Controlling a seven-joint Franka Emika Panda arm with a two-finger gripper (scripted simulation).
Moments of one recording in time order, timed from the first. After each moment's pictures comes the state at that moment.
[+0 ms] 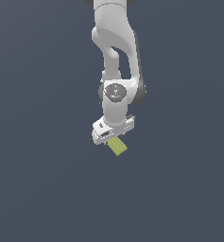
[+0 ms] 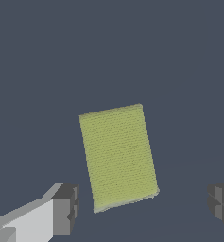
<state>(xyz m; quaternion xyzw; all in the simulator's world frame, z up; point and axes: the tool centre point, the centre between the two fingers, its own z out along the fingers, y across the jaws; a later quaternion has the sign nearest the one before) -0.007 0.012 0.081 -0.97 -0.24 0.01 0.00</state>
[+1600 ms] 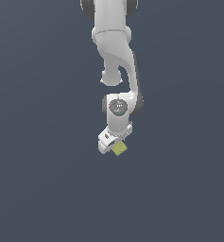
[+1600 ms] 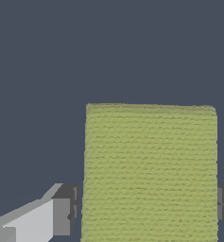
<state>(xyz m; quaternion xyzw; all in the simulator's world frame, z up) -0.009 0.024 0.012 -0.94 -0.34 0.00 0.00</state>
